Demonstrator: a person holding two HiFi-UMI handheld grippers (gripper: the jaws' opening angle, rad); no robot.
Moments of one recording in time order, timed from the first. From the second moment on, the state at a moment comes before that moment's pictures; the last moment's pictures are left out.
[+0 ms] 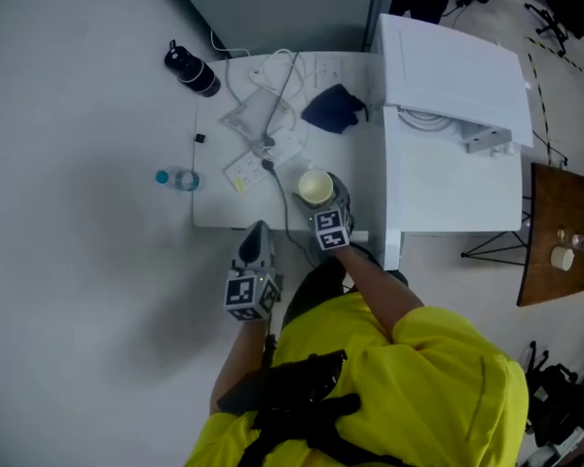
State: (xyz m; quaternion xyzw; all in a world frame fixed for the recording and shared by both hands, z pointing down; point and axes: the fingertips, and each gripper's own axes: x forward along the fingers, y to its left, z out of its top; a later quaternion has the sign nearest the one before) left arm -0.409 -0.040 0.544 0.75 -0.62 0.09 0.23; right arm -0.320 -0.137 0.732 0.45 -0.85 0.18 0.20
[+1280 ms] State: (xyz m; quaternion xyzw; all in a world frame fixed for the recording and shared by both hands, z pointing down) left arm -0.410 -0.063 0.497 0.79 -0.57 0.05 0.25; right arm -0.259 -0.058 0.425 0.39 -0.90 0.17 0.01
